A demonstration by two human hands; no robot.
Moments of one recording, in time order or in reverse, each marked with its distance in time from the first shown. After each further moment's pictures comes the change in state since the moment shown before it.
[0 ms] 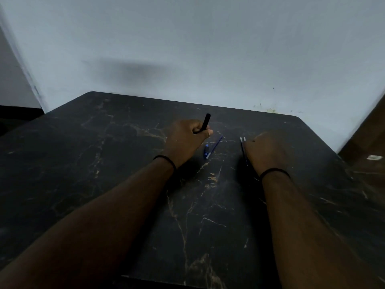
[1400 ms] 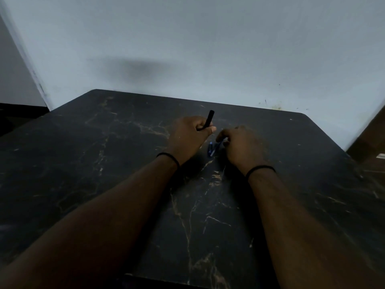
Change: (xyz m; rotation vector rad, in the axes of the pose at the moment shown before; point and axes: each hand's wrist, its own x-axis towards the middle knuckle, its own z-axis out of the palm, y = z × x) left_hand 0.000 0.001 -0.001 0.022 0.019 0.031; right_hand -0.016 -0.036 0.024 -0.115 -0.108 -0.484
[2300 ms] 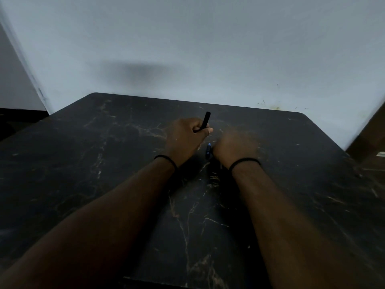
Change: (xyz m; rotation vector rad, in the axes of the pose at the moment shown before) left_hand 0.002 -0.007 0.002 0.009 0.028 0.009; right_hand 0.001 -0.027 0.001 -0.152 -0.001 0.169
